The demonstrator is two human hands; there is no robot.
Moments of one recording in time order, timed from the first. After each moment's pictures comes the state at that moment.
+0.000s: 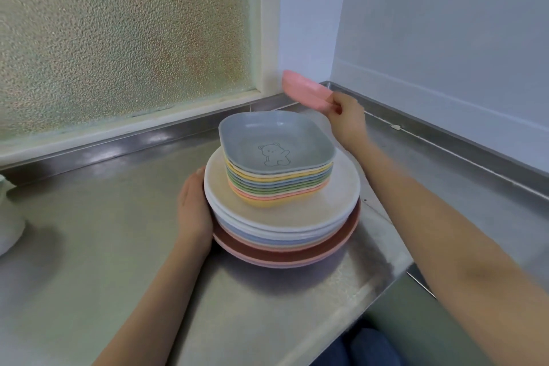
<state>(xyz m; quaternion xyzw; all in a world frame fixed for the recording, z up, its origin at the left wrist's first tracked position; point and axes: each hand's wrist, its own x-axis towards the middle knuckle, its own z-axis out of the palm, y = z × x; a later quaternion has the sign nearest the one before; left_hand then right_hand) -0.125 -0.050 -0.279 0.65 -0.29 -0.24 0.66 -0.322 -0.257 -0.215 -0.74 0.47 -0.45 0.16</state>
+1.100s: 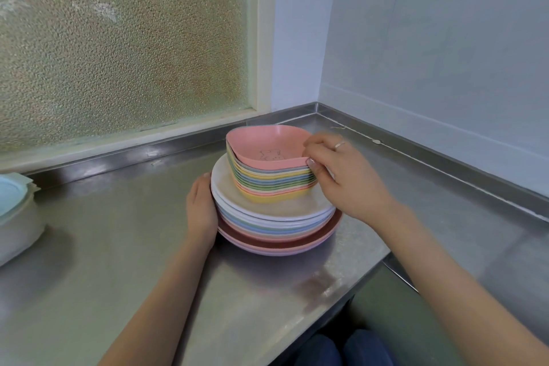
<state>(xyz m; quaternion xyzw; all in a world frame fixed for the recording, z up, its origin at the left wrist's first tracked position) -0.127 -0.049 -0.281 0.61 -0.31 -0.23 0.69 -0.357 -0.078 -0.179 -0.90 0.29 -0.34 -0.03</state>
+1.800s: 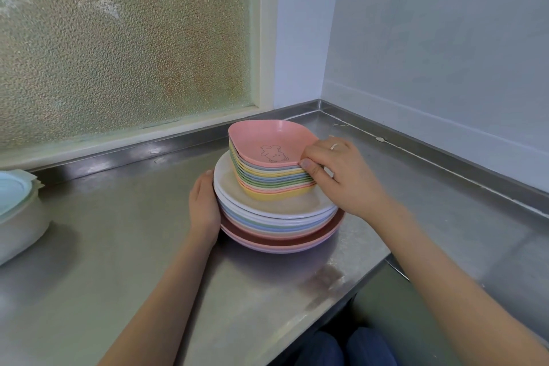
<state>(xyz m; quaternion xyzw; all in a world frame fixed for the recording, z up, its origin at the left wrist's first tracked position) -0.130 -0.046 -0.278 0.59 -0.30 -0.26 0.70 -0.352 -0.090 -0.190 -0.90 0.26 -0.35 -0.03</state>
